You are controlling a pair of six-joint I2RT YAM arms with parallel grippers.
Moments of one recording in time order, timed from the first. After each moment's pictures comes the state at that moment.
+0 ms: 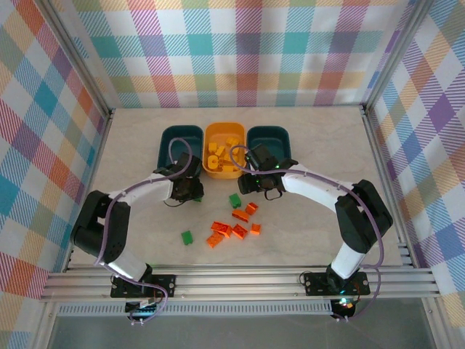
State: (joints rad) left arm -0.46 1.57 0.93 -0.52 -0.05 -0.64; right arm 0.70 1.69 1.17 -0.53 0.03 0.36
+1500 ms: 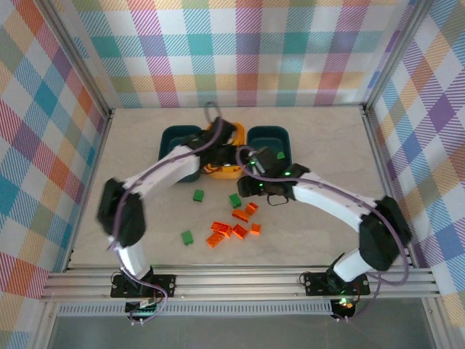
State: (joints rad) left arm -0.61 1.71 1.46 -0.65 -0.01 -0.63; right arm 0.77 1.55 1.13 -0.56 0.02 0.44
